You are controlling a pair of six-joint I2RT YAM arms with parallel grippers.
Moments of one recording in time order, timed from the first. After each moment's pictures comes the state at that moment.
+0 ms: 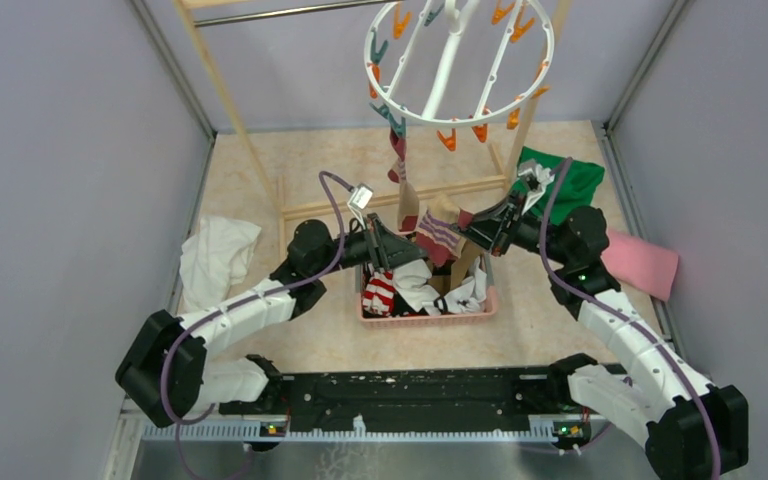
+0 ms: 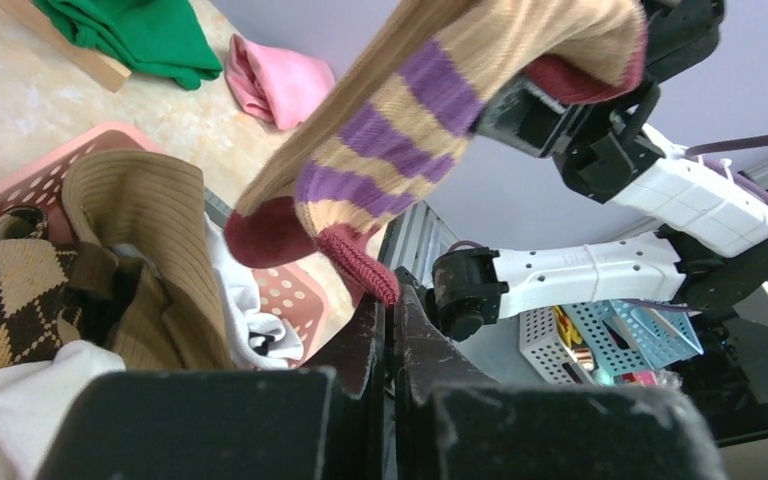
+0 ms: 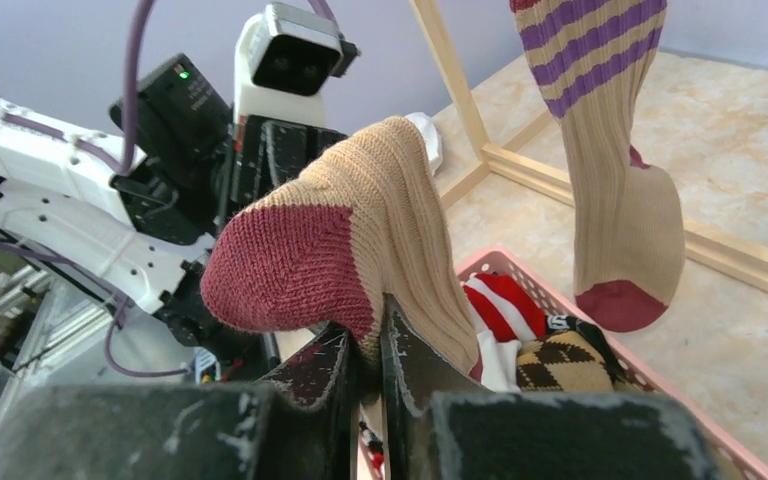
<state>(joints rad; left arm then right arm) -0.67 1.24 0.61 0.73 0.61 -0.86 0.32 0.91 0.63 0.45 -0.81 0.57</state>
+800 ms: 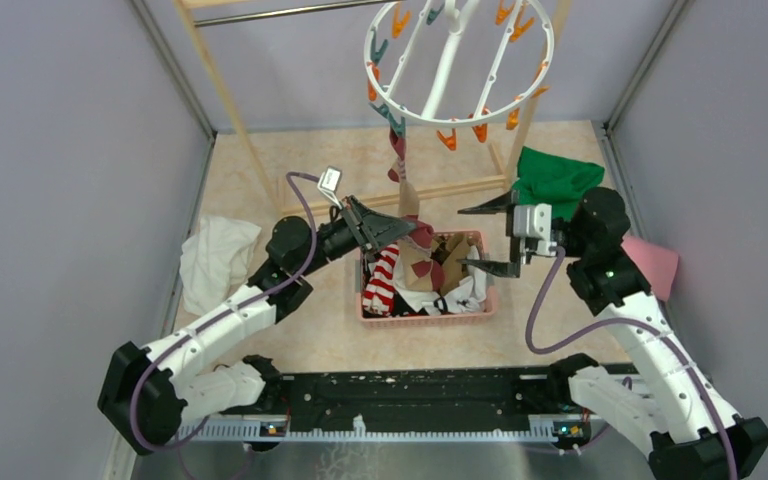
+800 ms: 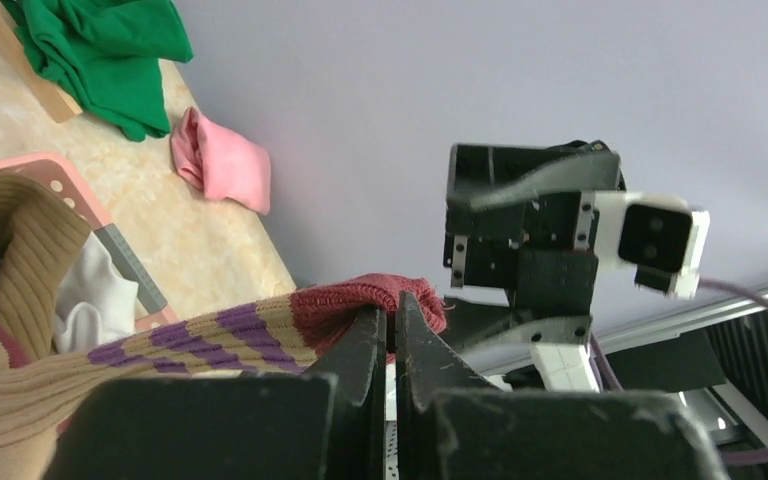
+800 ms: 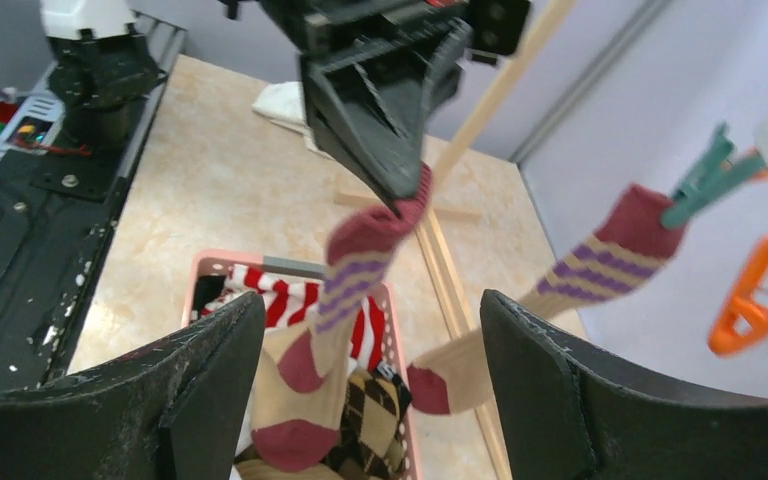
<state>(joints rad) -0.67 1.05 0.68 0.54 0.39 -1.22 0.31 0.85 0.87 -0.02 -1.15 -0.46</state>
